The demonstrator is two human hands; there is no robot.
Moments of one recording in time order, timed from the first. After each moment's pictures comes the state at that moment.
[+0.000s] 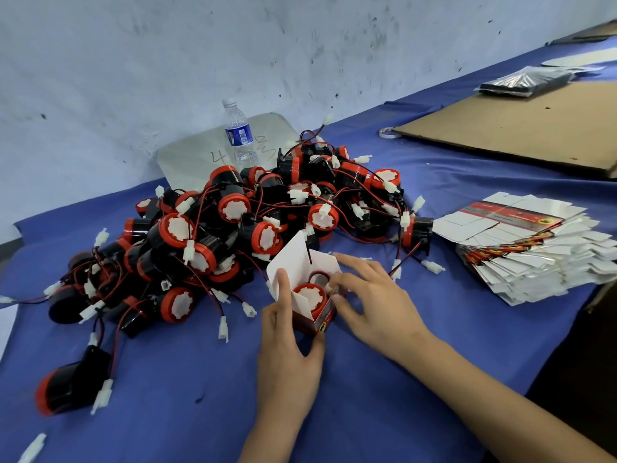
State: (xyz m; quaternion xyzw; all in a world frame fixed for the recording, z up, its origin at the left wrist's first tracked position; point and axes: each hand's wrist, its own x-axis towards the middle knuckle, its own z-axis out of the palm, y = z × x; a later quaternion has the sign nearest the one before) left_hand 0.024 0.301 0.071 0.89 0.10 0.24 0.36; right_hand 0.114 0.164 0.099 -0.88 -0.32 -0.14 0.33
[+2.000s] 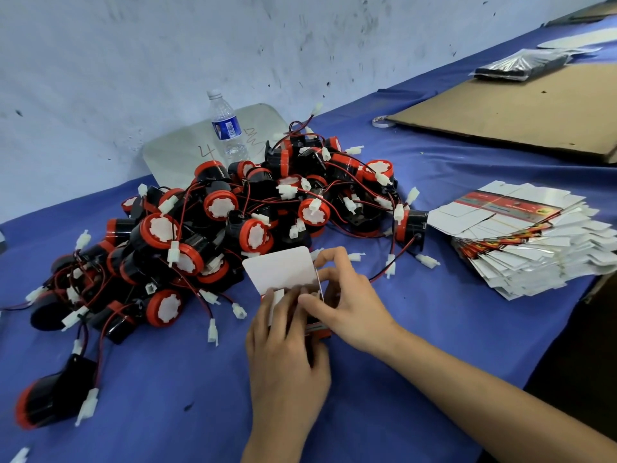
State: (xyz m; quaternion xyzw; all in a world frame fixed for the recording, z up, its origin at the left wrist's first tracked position) left_hand 0.020 0.283 0.097 0.95 0.07 0.25 0.18; right_hand 0.113 0.185 0.106 -0.74 -0.31 0.04 0.59
